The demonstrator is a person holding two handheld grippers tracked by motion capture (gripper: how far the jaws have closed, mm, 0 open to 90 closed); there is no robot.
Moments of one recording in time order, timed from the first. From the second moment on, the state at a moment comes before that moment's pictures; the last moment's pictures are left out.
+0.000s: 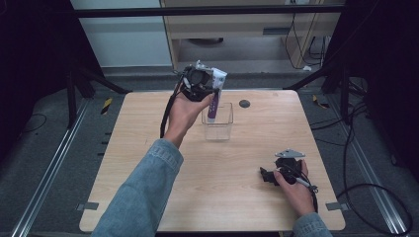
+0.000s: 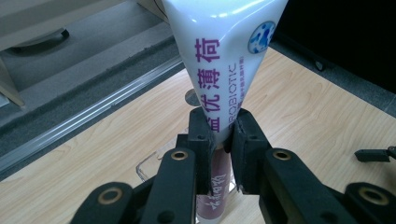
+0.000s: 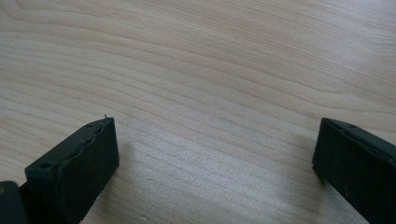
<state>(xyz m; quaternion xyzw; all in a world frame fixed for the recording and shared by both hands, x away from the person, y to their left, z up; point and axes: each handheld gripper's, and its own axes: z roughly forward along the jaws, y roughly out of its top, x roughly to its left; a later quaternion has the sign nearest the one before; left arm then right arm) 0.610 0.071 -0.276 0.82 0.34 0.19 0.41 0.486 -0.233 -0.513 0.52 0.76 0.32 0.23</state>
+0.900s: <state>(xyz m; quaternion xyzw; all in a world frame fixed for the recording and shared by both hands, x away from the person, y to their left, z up) 0.620 0.062 -0.285 0.81 0.33 0.21 0.43 0.486 -0.233 -0.513 0.52 0.76 0.32 0.23</state>
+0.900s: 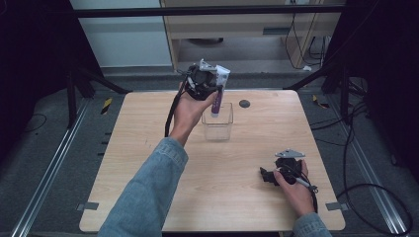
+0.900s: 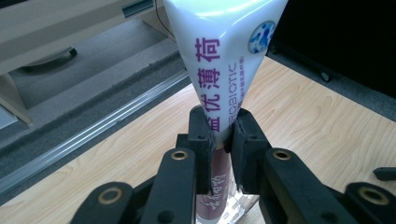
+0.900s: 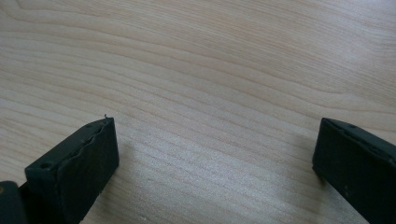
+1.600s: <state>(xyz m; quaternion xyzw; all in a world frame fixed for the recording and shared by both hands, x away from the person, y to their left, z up) 0.635 0.065 -0.313 0.79 0.35 0.19 0.47 0.486 -0.232 -0.513 0.52 0.76 0.32 0.22</state>
